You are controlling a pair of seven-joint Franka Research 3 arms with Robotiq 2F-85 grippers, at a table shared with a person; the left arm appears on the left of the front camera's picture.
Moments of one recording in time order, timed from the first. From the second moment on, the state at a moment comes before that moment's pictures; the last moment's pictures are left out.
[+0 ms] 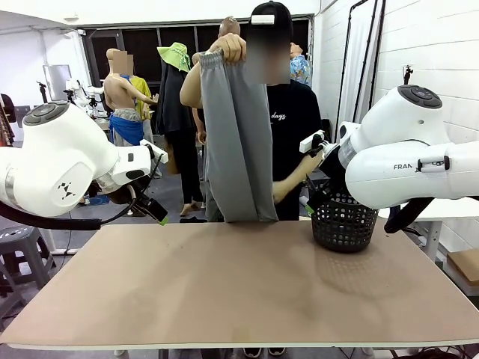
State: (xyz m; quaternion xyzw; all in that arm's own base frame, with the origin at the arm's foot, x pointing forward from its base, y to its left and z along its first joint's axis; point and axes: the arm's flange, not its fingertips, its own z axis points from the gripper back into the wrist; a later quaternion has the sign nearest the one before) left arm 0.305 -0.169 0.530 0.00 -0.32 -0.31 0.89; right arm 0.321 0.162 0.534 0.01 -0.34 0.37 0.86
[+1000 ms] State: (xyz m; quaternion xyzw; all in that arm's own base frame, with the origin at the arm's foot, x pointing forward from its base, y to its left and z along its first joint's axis) left arm 0.305 -0.169 0.530 0.00 -0.32 -0.31 0.89; right arm 0.321 0.162 0.534 0.01 -0.34 0.37 0.86
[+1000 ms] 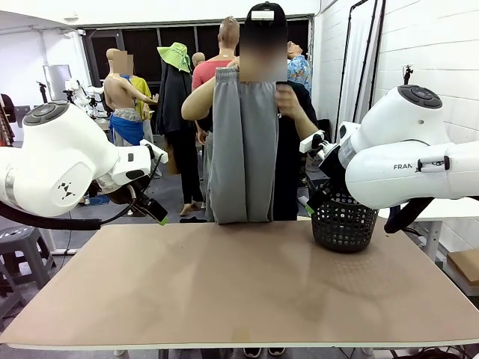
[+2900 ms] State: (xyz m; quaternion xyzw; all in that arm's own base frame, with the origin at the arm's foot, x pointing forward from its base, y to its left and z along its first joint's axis) left arm 0.305 -0.169 0.530 0.00 -0.32 -0.31 0.89; right arm 0.321 0.162 0.534 0.01 -0.34 0.37 0.86
